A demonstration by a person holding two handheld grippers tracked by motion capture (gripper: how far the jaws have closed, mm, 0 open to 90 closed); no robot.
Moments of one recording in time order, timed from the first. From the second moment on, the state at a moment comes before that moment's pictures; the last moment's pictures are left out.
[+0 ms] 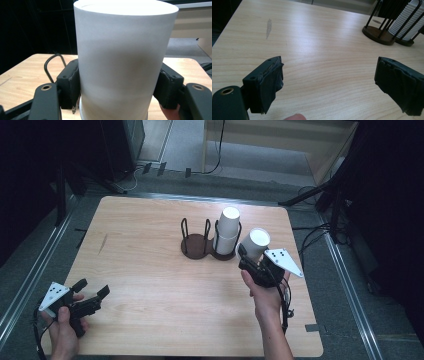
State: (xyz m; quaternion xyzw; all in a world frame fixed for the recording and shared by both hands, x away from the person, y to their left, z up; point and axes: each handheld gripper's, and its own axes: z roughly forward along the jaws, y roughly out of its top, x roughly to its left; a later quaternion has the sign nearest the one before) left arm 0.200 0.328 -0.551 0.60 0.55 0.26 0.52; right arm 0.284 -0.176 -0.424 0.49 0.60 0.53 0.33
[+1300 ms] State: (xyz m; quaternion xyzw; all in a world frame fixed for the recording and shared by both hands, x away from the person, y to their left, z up) left arm 0.222 0.202 -0.491 0.70 0.42 0.17 0.55; right arm 0.230 -0.099 -0.503 0.43 0.69 0.51 0.28
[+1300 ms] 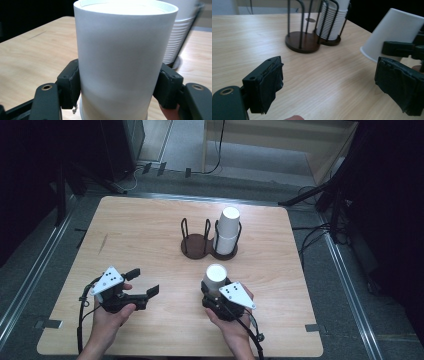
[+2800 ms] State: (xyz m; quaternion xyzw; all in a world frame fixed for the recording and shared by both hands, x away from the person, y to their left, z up) left arm 0.202 0.149 -0.481 0.75 0.34 0.13 0.54; right arm 0.192 -0.029 -0.524 0.32 0.76 0.52 0.25
